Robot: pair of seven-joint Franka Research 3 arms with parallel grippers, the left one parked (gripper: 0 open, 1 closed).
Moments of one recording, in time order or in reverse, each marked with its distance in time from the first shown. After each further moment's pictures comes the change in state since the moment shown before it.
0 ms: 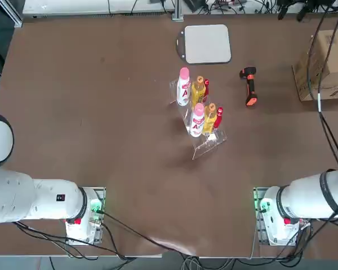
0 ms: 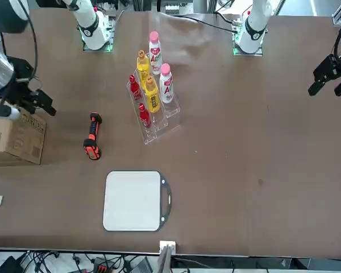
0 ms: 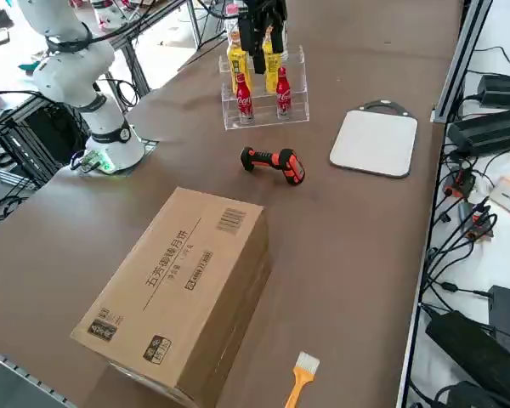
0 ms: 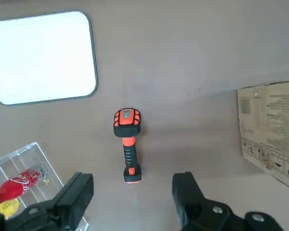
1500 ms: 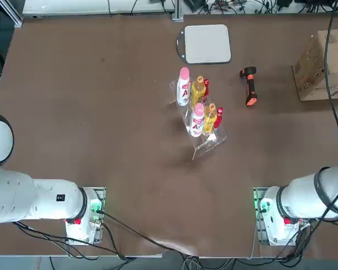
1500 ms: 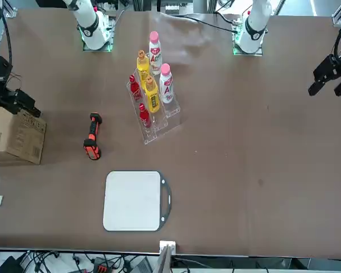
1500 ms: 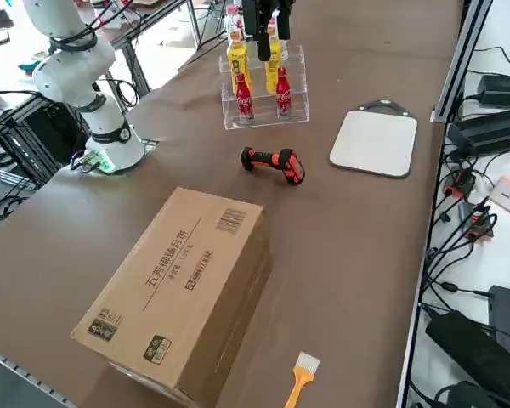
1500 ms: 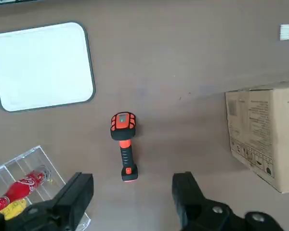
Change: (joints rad) arm -0.027 0.116 0.000 0.239 -0.001 -0.154 -0.003
